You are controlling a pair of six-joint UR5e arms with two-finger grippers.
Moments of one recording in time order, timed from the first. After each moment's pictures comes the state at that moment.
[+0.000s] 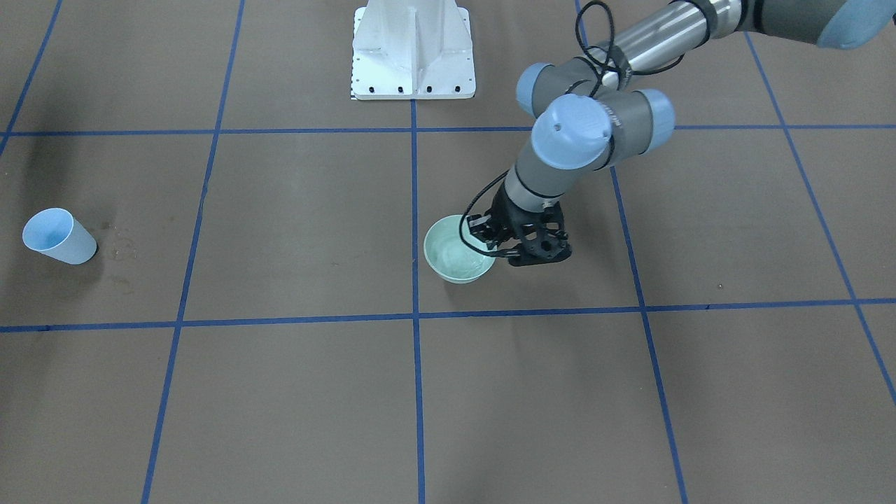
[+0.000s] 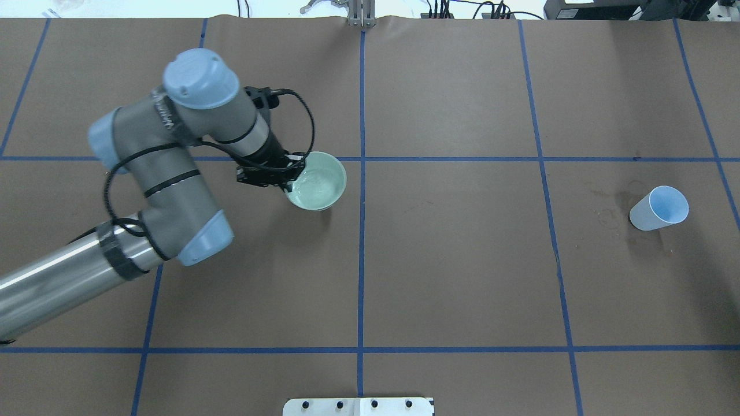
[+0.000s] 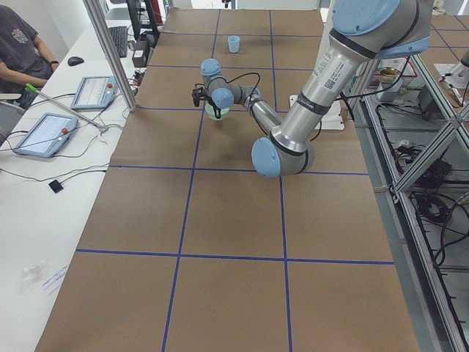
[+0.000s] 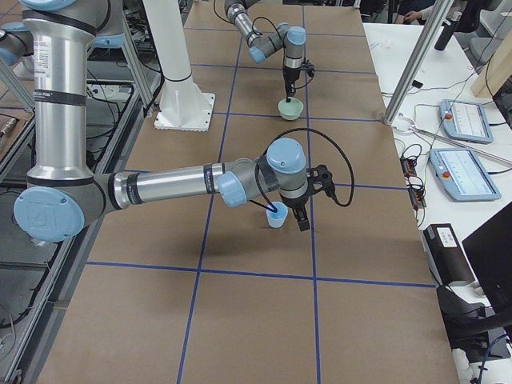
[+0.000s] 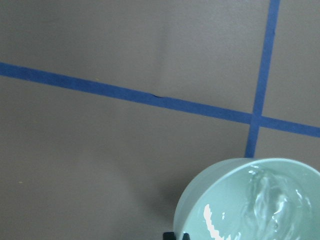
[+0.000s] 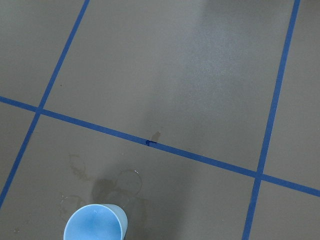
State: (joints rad) left arm -0.72 -2.15 -1.58 -1.82 -2.16 -1.23; right arm 1.47 -1.64 1.81 -1.29 2.39 0.12
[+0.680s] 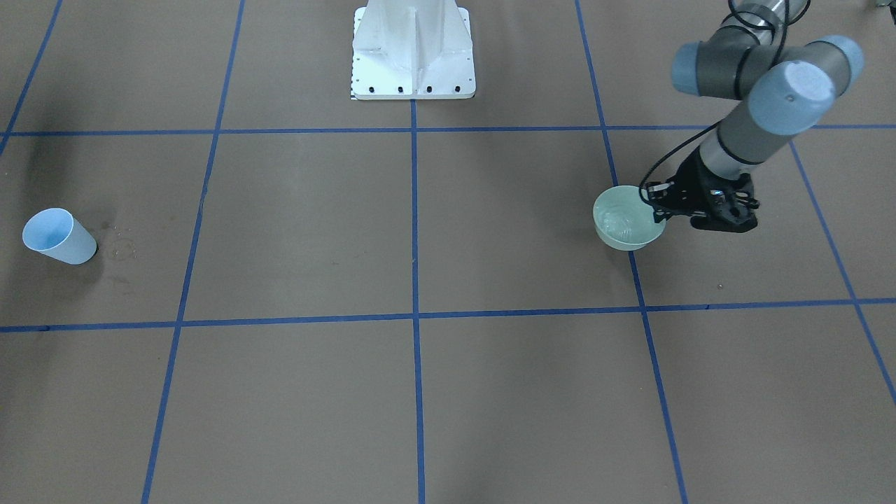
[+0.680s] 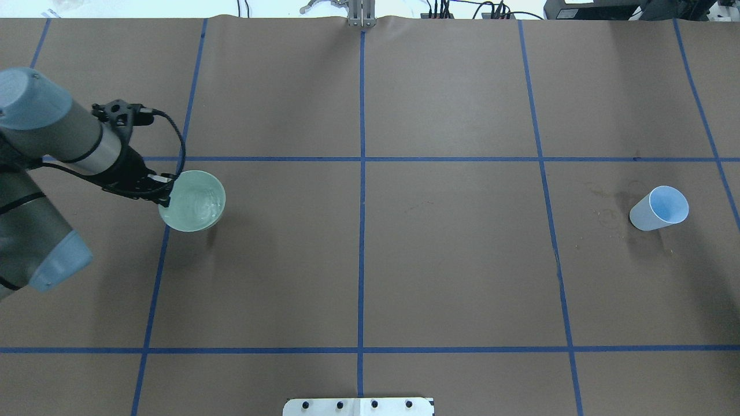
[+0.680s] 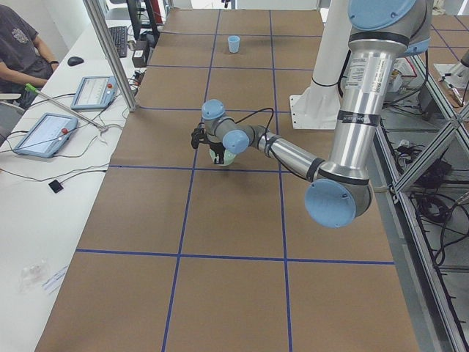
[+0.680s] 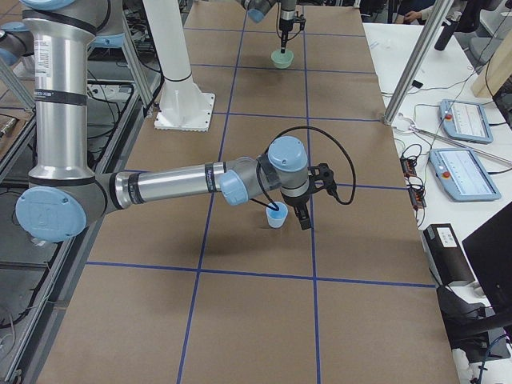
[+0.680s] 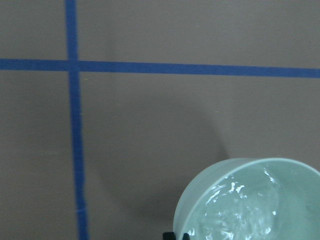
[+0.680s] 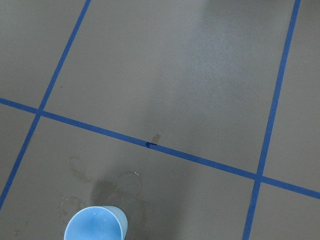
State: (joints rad) left arm -0.93 -1.69 -1.78 -1.82 -2.24 -0.72; right arm 1.47 -1.63 1.81 -1.29 2.39 0.12
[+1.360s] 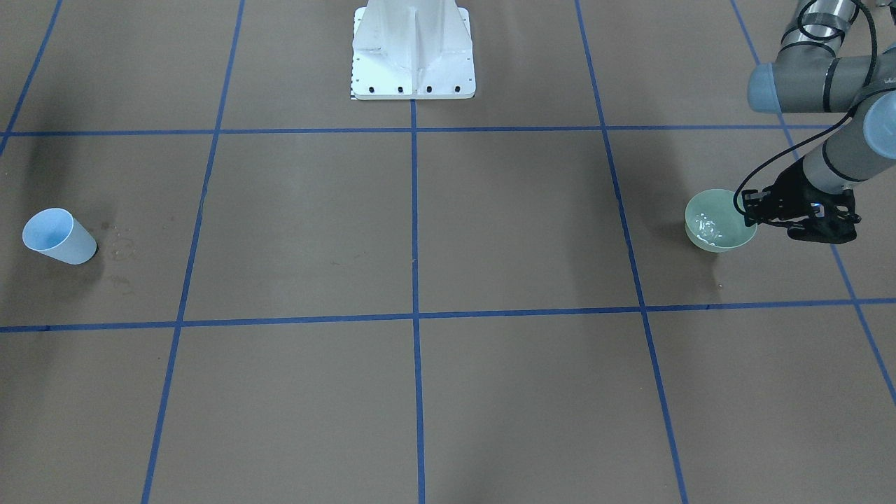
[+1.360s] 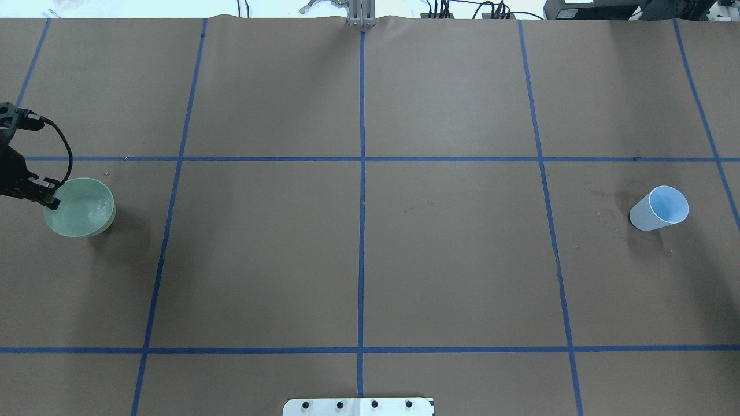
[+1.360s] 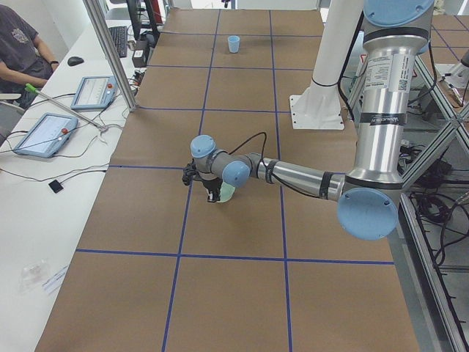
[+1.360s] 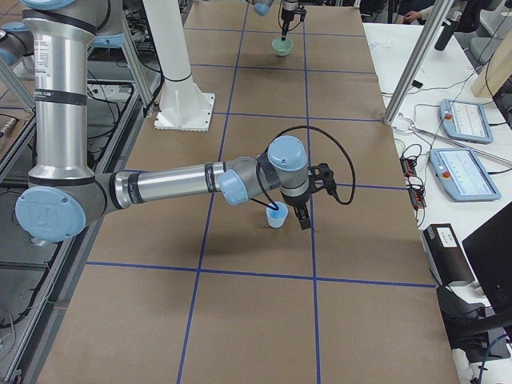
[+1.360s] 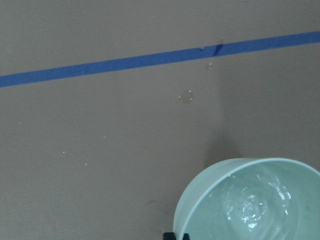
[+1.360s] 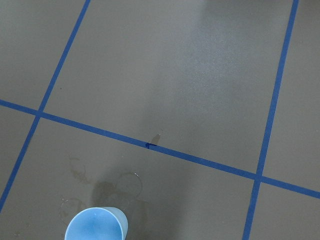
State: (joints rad) left arm -1.05 -1.61 -1.65 -1.82 -2.28 -0.49; right arm 1.47 -1.63 1.81 -1.29 2.39 0.13
